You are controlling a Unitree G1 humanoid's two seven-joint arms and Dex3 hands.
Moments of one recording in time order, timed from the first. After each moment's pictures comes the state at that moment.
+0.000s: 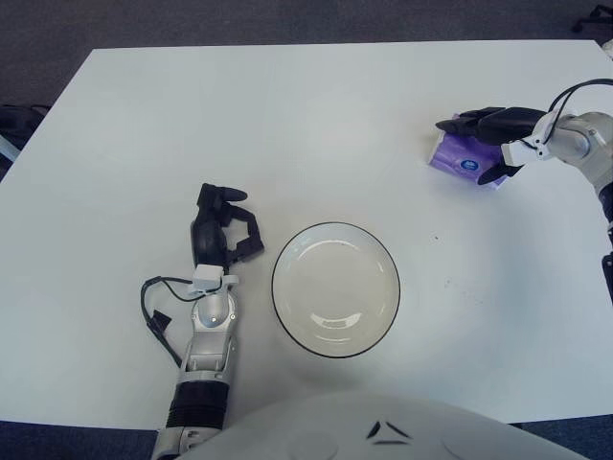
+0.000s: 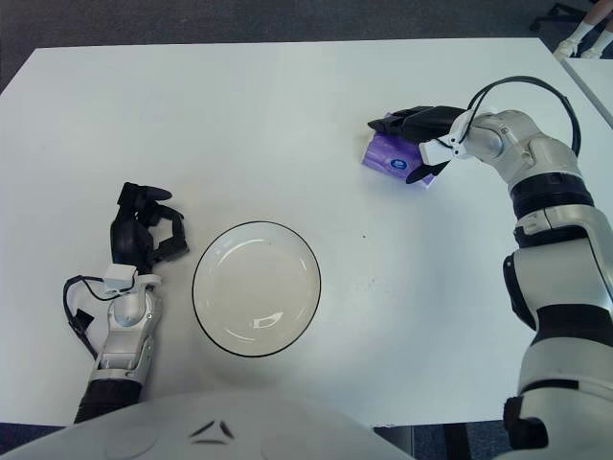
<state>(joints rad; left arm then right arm) 0.13 -0.04 0.02 0.07 0.12 -0.28 0.27 -1.01 -0.83 0.44 0.98 -0.73 -0.73 0.40</state>
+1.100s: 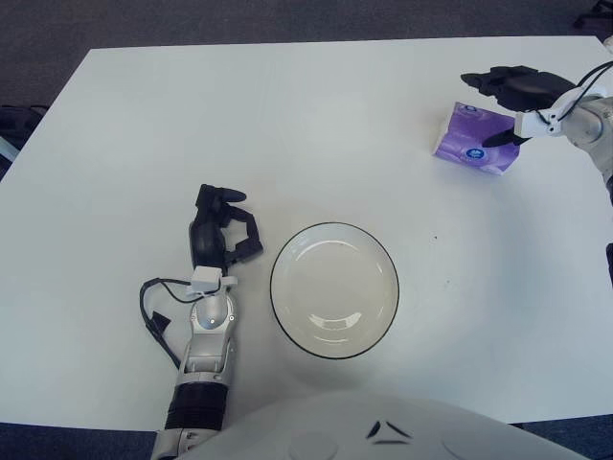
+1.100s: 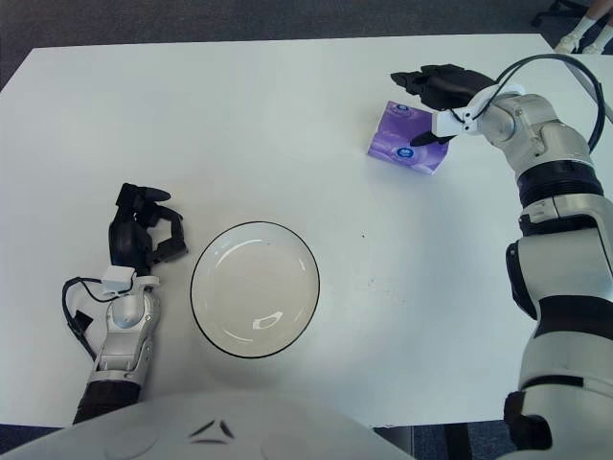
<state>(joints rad) 0.14 -0.04 0.03 0.07 0.12 -0.29 0.27 -1.05 -0.83 0.35 0.96 -0.67 -0.58 0.24</state>
